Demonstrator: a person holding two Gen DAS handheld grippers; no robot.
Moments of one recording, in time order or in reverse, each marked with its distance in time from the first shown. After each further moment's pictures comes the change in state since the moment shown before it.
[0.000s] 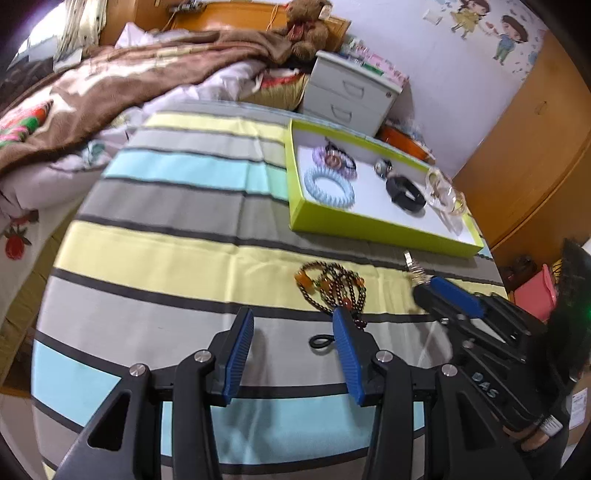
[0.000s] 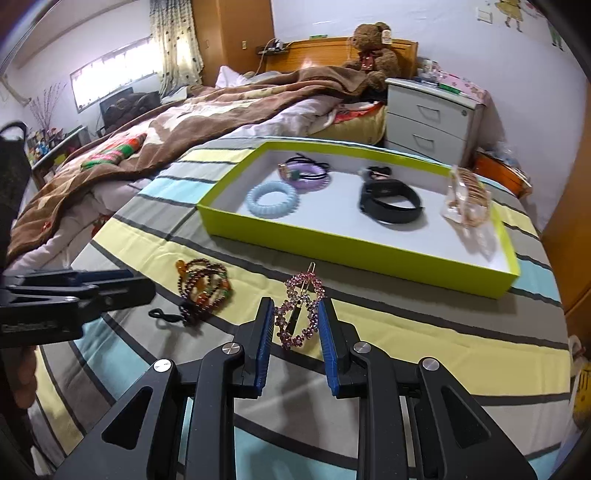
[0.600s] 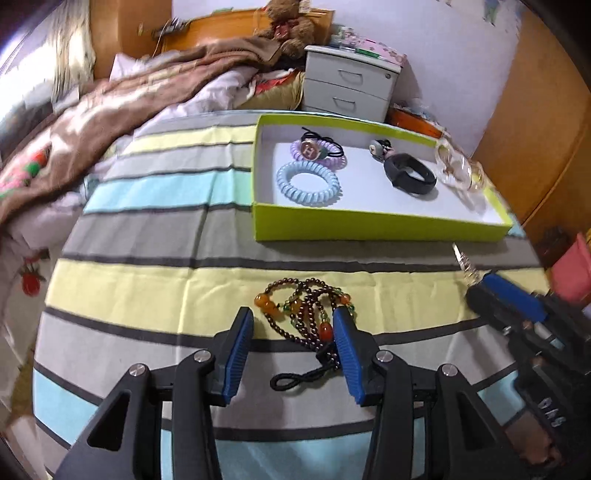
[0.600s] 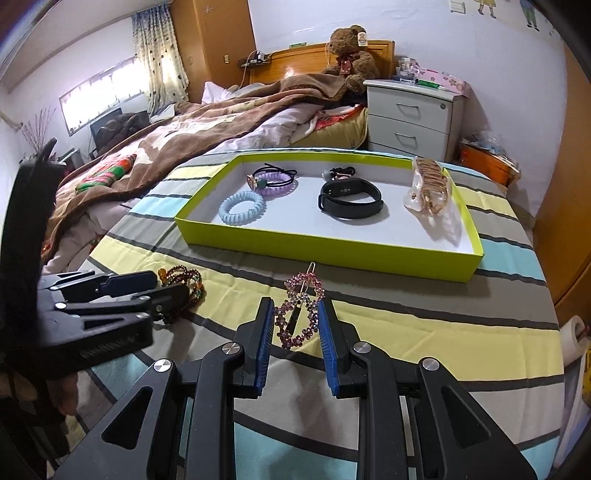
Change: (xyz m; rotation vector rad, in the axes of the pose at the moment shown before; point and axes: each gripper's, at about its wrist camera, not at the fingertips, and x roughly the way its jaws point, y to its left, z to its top) left arm 0.031 -0.049 0.002 0.152 -0.037 0.182; right arm -0.014 -0.024 -0.008 0.066 -0.035 0.008
